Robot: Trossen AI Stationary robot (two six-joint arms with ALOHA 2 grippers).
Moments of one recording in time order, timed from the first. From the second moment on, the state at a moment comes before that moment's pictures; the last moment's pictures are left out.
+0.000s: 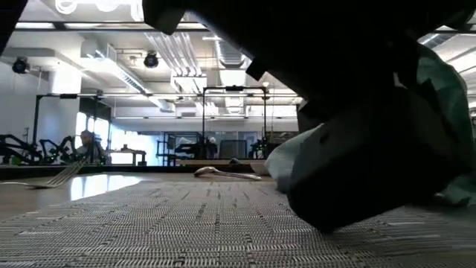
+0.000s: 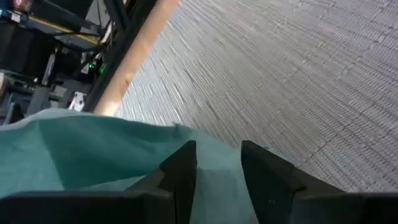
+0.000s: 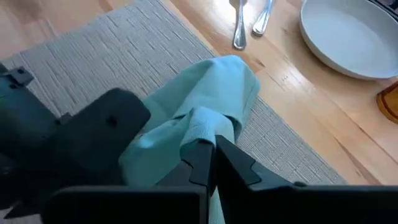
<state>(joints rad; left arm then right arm) -0.49 2.38 1.72 0.04 -0.54 0.59 0.73 1.69 1.31 -1.06 0.75 1.30</state>
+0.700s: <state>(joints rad) -0.49 2.37 1.73 -0.06 -0.54 0.67 0.73 1.69 1.31 -1.03 0.76 1.28</state>
